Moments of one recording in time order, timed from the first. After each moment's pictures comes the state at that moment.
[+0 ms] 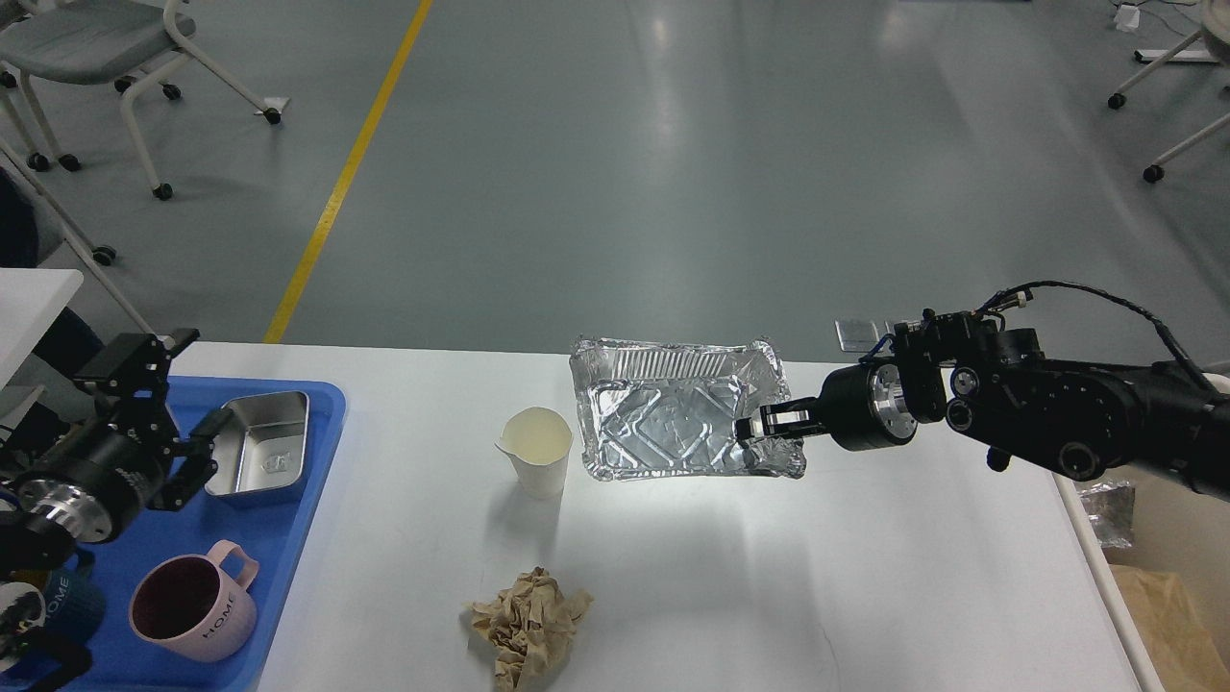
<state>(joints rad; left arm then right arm) -0.10 0.89 -0.90 -1.60 0.23 0.16 -0.20 1.12 -0.46 -0.11 1.06 -1.07 0.42 0.27</state>
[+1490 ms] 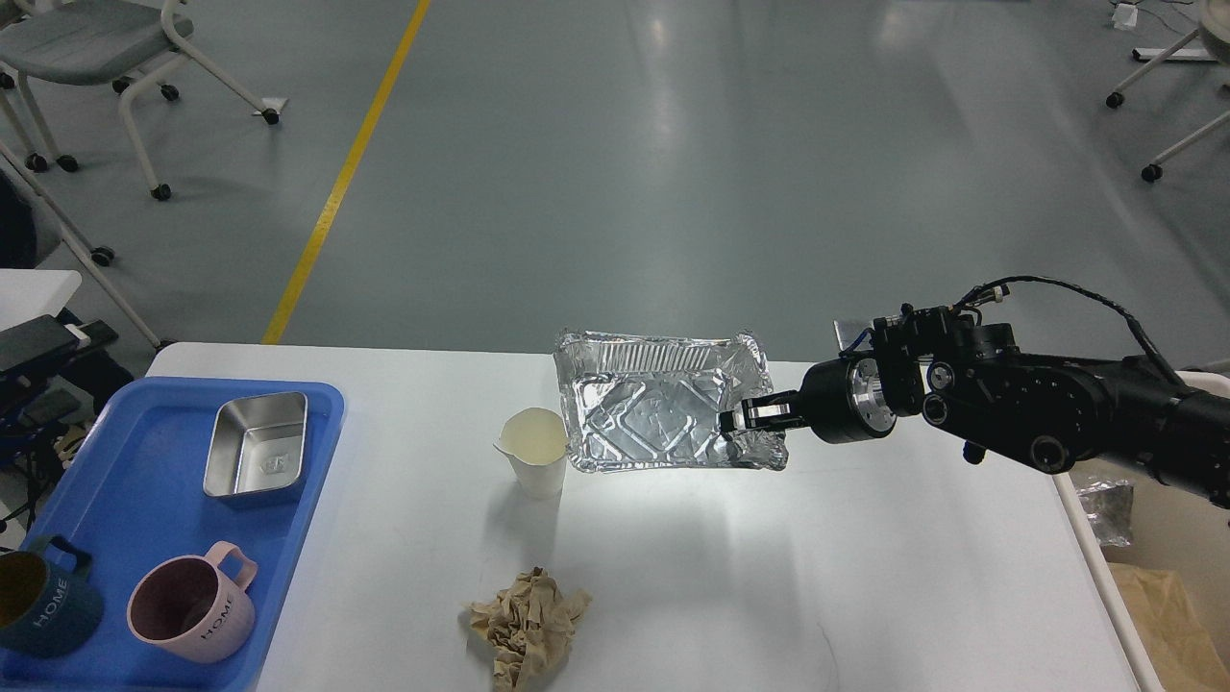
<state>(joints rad) -0.22 1.30 -0.77 -1.59 0.65 -0.08 -0.14 1.13 -0.39 -0.11 1.01 -1.07 0.41 0.26</state>
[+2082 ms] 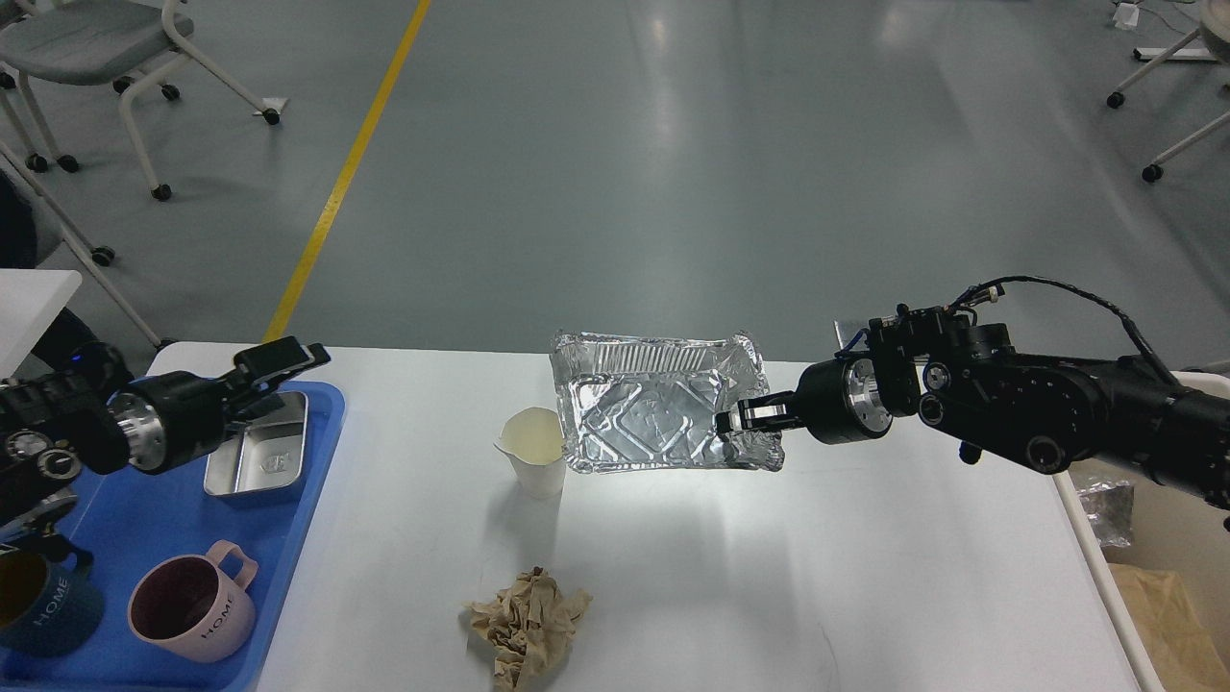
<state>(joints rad) -0.68 0.82 -0.38 -1.20 0.84 -0.20 -0.07 1.13 -0.39 -0.11 1.01 -1.07 0.41 0.26</state>
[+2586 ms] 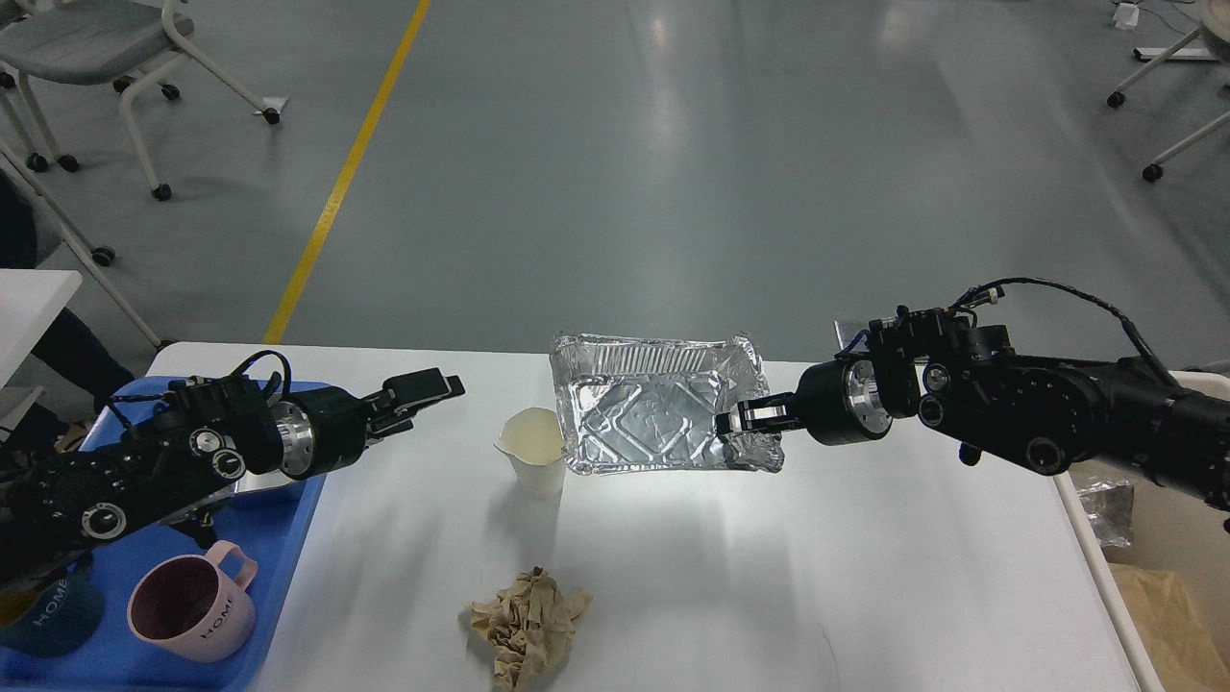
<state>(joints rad) -0.83 0.55 -0.16 -1.09 0.85 -0.19 -0.07 1.12 -0.39 -0.11 1.01 -1.07 0.41 0.26</state>
